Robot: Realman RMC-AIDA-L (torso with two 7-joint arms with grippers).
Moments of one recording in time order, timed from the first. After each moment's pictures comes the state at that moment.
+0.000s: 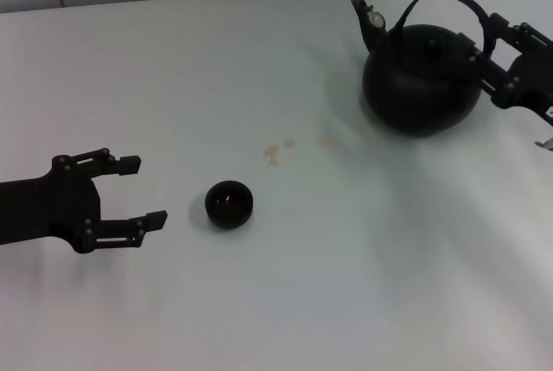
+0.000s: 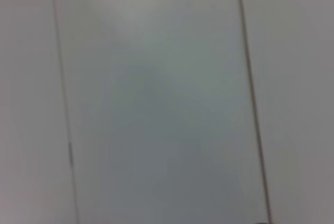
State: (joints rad) left arm -0.36 -2.03 1.00 0.84 1.87 1.53 -1.29; right arm 0.23 2.08 -0.94 -0.50 -1.08 -1.32 0.82
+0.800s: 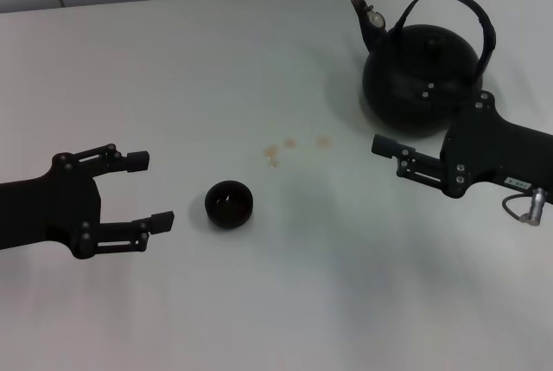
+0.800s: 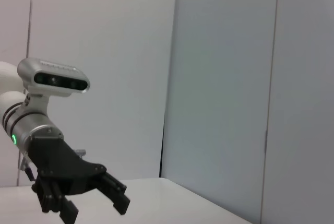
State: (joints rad) left arm -0.36 -2.05 0.91 0.84 1.86 1.67 -1.25; right arm 0.25 2.06 -0.93 -0.62 -1.47 -1.63 0.83
